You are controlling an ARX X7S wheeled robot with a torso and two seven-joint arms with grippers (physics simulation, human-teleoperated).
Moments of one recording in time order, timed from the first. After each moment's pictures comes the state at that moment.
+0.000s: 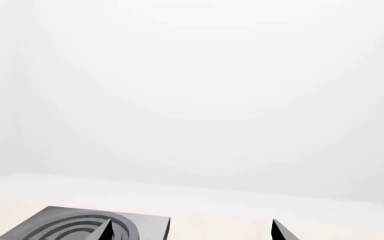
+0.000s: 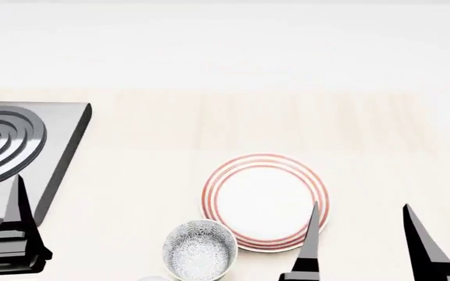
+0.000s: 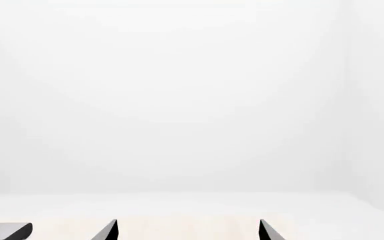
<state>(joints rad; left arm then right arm) -0.07 -0.24 0.02 0.56 -0.30 -0.31 -0.24 -0.05 0.28 0.01 -0.66 0.29 0.27 0.17</state>
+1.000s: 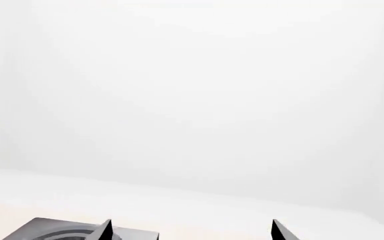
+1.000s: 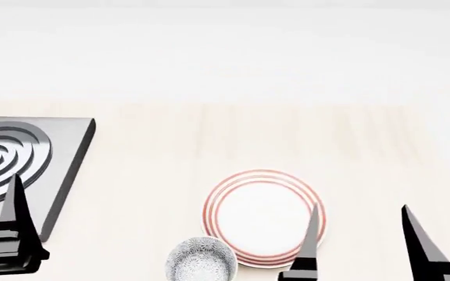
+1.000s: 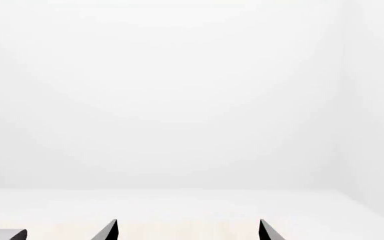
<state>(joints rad) -0.07 -0.27 0.02 0.55 -0.37 -0.27 -0.24 -0.04 0.30 -0.02 -0.65 0.29 0.29 0.21</state>
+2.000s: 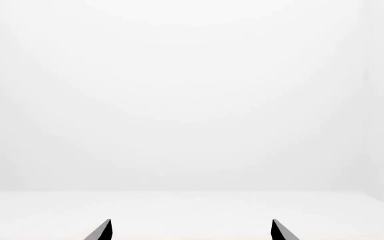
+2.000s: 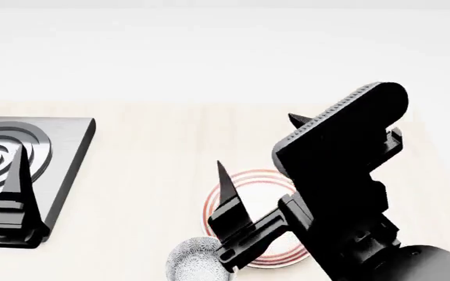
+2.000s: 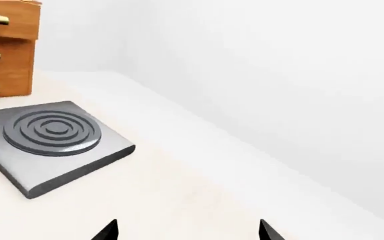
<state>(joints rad) -0.23 -0.37 0.04 0.68 -0.45 -0.56 -0.30 0.77 0.62 -0.23 -0.68 0.79 1.13 0.05</state>
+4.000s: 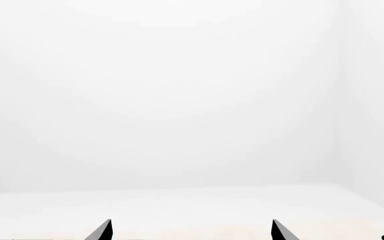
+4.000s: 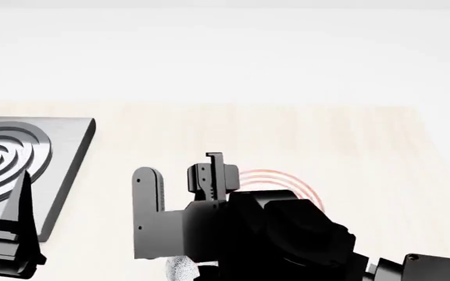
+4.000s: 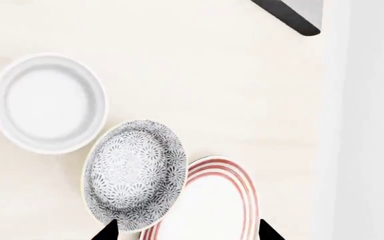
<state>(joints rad) -0.11 -0.43 0.03 0.64 -0.49 -0.40 -0.21 1.37 0.41 -1.53 0.02 0.20 0.78 -0.58</state>
